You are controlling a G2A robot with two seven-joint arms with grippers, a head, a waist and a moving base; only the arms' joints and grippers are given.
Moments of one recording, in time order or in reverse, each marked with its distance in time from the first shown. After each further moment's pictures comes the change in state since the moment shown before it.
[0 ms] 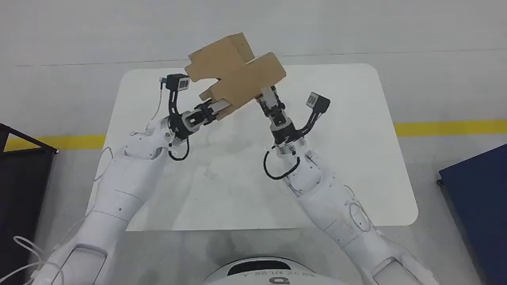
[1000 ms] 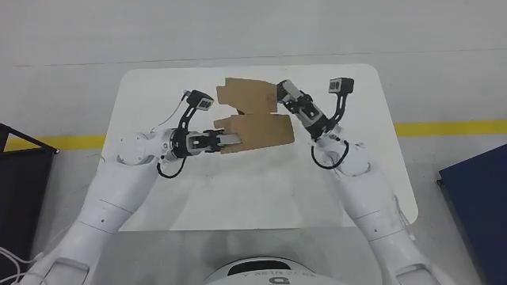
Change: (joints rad) left arm 0.049 0.106 0.060 -0.207 -0.173 0.318 -0.317; right arm -0.029 0.098 0.239 -0.074 0.540 0.106 0.877
